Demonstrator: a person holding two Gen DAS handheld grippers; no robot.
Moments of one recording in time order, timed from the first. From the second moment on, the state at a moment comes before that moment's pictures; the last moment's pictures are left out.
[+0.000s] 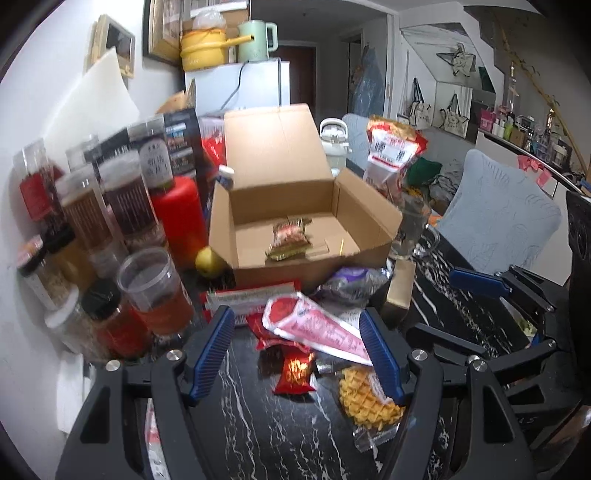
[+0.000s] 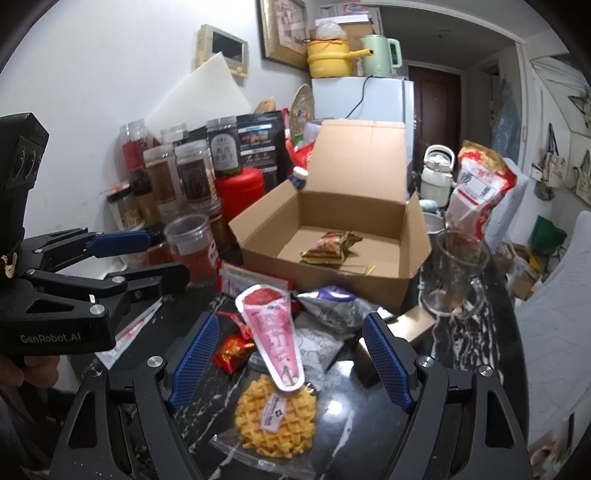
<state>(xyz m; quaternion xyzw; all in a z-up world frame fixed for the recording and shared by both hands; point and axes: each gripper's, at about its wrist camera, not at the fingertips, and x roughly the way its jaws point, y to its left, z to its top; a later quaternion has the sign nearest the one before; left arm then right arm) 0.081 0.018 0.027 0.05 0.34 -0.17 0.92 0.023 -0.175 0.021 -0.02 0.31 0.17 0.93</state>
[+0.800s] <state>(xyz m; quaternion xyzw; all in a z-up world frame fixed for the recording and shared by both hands) 0.127 0.086 -0.047 0.00 0.41 -0.09 0.91 0.101 -0.127 -0.058 -0.07 0.40 0.22 0.89</state>
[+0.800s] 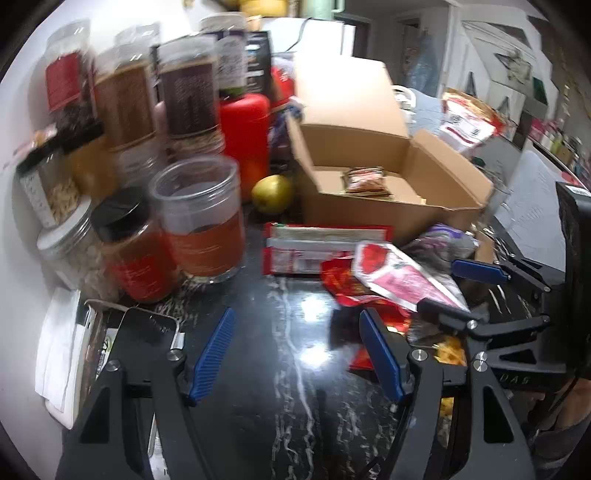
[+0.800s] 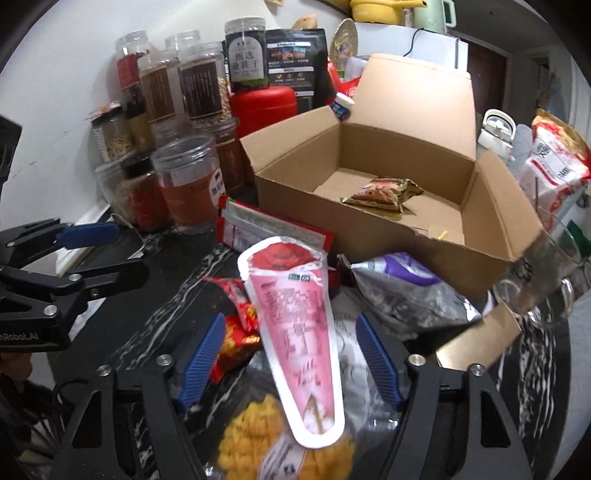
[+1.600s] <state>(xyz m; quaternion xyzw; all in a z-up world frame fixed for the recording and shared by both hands) 0.142 0.086 -0.062 0.00 0.43 -0.08 0.90 0.121 -0.108 -0.084 -0.15 0.40 0.19 0.88</state>
